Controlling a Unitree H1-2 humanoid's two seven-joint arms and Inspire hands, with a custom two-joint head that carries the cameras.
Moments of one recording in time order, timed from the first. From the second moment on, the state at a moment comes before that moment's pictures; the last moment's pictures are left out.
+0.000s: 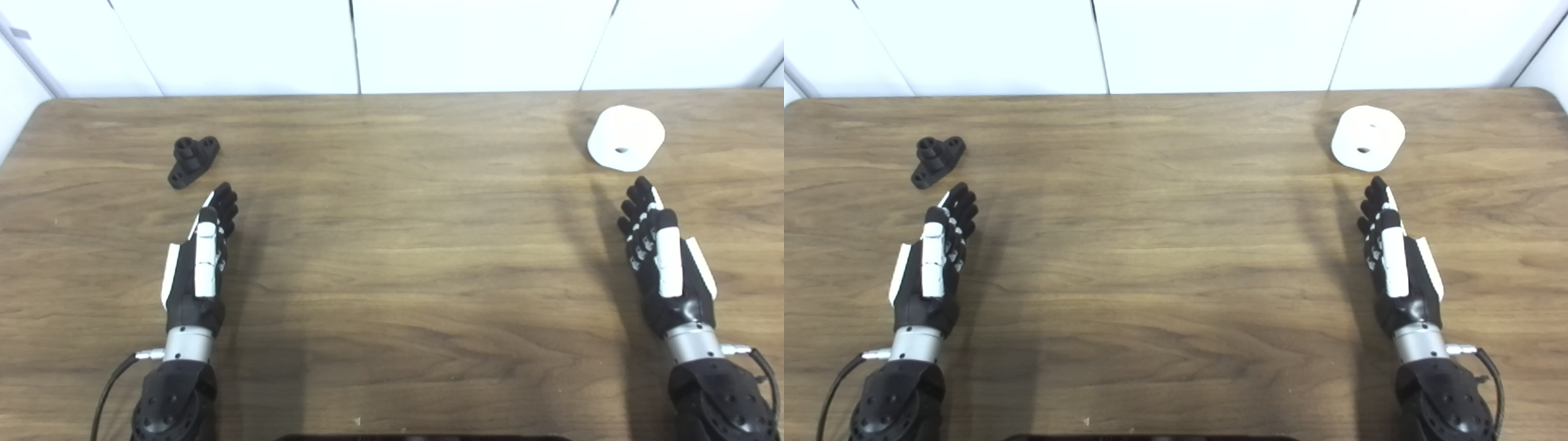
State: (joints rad) left arm 0.17 0.08 0.15 -0.28 -0.09 0.07 -0.03; right arm 0.14 -0.15 -0.17 -0.25 0.13 0.11 0.12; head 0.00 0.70
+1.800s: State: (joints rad) left arm 0.18 0.03 0.06 -0.24 0.04 -0.01 0.04; right arm 0.16 -0.23 -0.19 -0.19 0.21 0.04 0.15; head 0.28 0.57
